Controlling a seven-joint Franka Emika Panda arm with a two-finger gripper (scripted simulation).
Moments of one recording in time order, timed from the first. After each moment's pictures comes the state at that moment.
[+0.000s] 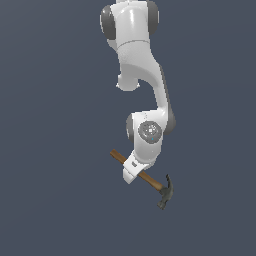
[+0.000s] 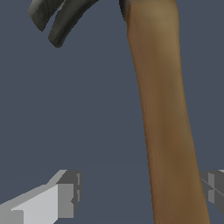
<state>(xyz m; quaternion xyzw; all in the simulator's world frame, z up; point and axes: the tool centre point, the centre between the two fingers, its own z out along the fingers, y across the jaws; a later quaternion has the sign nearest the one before) 0.077 0.064 0.022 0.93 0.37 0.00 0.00</state>
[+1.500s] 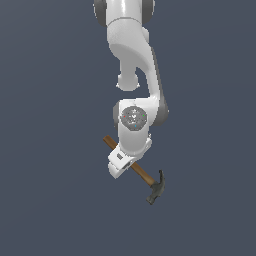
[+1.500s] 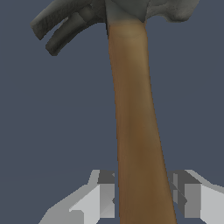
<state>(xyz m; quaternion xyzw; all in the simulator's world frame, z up) 0.074 0.015 0.079 0.93 0.37 0.00 0.00</state>
